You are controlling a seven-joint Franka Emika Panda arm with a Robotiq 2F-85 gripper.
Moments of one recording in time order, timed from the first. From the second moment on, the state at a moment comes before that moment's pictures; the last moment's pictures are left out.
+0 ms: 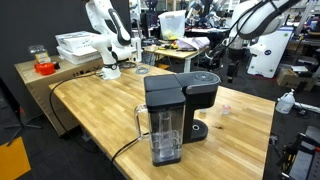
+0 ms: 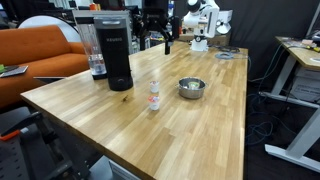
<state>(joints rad) -0.03 0.15 -0.10 -2.20 -0.02 2.29 -0.37</state>
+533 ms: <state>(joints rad) -0.03 0.27 -0.09 -2.05 -0.02 2.29 -0.32</state>
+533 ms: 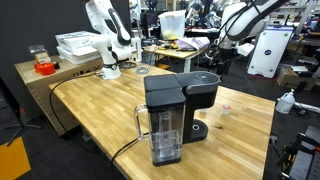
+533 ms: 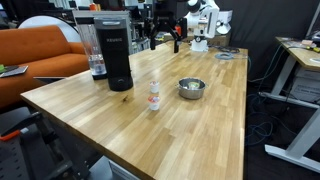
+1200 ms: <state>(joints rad) -0.06 0.51 -0.08 -1.77 -0.01 2.27 -0.29</state>
